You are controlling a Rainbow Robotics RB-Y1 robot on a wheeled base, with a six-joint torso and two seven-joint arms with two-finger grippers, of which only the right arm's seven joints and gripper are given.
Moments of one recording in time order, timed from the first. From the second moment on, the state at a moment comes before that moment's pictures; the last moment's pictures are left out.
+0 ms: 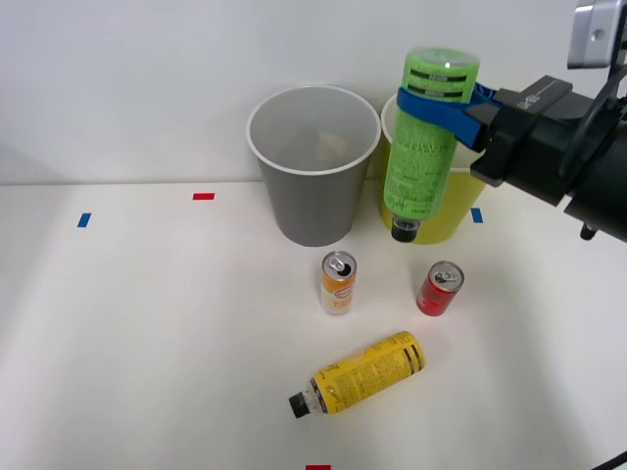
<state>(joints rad) -0.27 -0.27 -0.26 -2.33 -1.22 1.06 1.90</state>
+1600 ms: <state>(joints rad) -0.64 -0.37 -0.12 -1.76 -0.76 0.62 1.85</state>
